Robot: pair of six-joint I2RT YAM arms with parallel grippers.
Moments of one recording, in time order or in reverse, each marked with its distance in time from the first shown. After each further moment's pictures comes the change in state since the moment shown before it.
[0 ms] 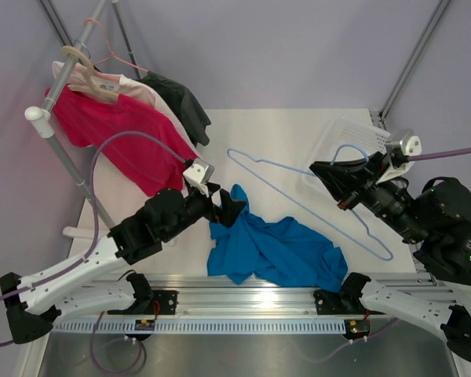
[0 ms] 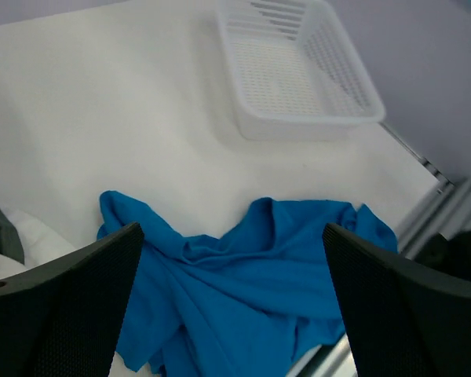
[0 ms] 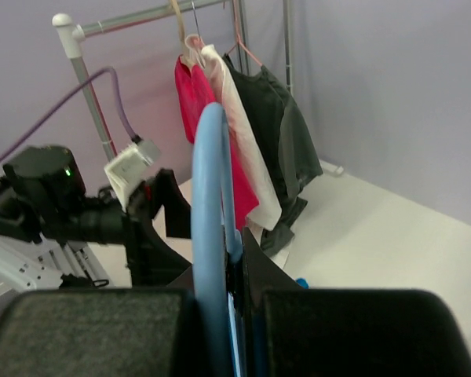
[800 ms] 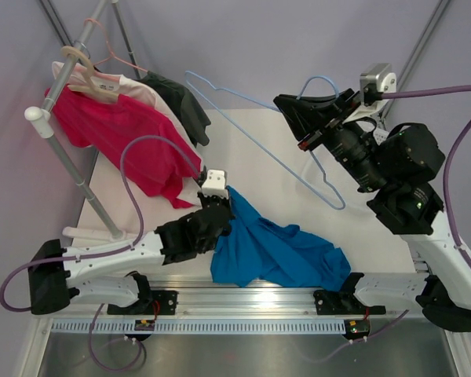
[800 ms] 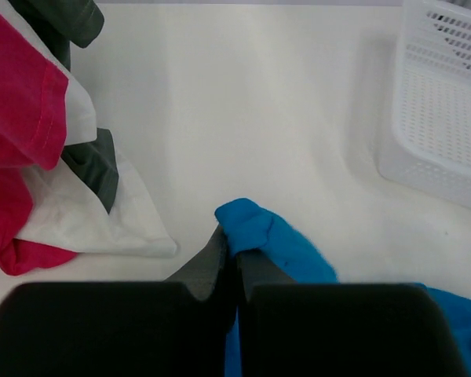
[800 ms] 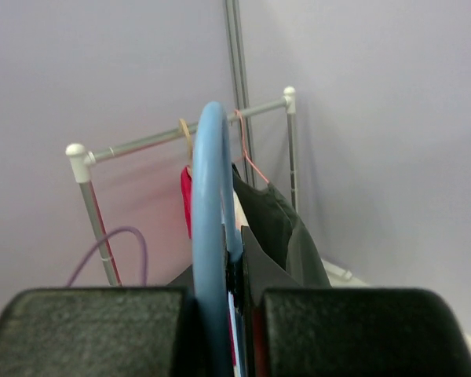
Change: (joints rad) left arm -0.189 0.209 -0.090 0.155 -0.671 -0.110; right arm 0.000 0.348 0.243 0.323 0.016 -0.029
